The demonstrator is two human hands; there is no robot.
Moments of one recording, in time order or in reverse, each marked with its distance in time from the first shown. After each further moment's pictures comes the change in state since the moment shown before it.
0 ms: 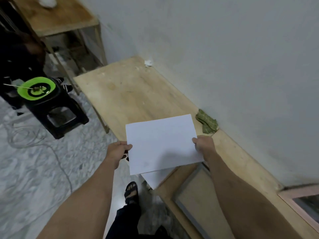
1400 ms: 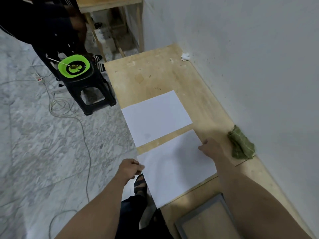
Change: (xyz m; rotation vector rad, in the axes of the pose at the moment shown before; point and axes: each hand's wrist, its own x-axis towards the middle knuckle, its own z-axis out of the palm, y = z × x) left_hand 0.032 -0.038 0.005 0.185 0.048 -0.277; right_hand 0.131 -0.044 0.066 -0.569 -0.306 -0.186
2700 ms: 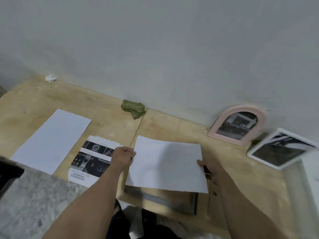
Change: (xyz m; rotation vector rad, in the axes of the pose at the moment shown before) left_hand -0.131 0.008 0.212 0.452 -0.324 0.475; right_hand -0.337 0.299 0.058 1.355 0.358 0.642
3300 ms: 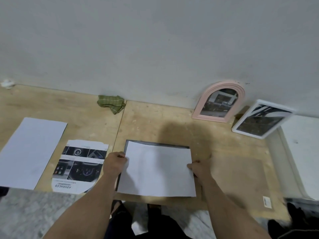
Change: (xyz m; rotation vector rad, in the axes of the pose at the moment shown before) left_hand 0.002 -0.026 0.036 0.488 0.036 0.082; right_hand 0.029 0.090 0.010 -0.071 0.156 0.144
